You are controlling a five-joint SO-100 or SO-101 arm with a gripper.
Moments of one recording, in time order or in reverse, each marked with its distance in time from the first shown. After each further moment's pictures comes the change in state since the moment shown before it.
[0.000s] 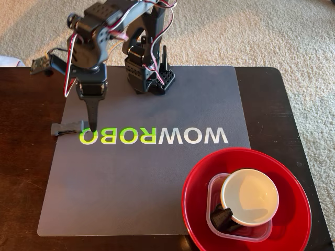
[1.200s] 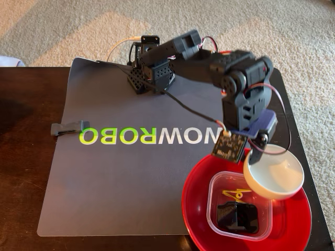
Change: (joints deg) arm -76.4 -77.3 -111.2 26.0 -29.4
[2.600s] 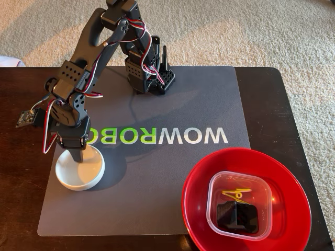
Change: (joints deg) arm 67.8 31.8 85.8 -42.2 11.6
